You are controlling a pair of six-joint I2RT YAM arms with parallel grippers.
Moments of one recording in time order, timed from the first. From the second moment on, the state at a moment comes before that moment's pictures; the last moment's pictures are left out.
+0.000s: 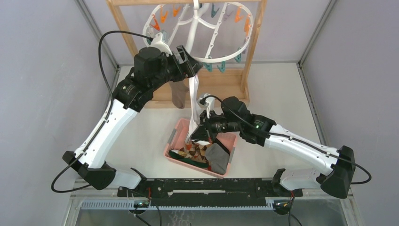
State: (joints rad) left arm -0.62 1.37 1.70 -0.57 -0.03 -0.65; right arm 0.97 1.23 1.10 -0.29 -0.44 0.40
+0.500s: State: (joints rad) left arm -0.62 1.43 1.81 -0.67 -0.07 -0.62; right arm 0.98 1.23 1.10 -0.31 -0.42 0.37
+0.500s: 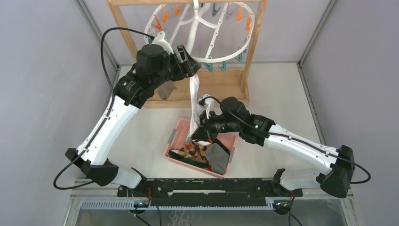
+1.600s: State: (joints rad) left arm -0.62 1.54 1.97 -0.84 -0.13 -0.60; right arm 0.98 1.25 1.10 -0.34 -0.40 0.35
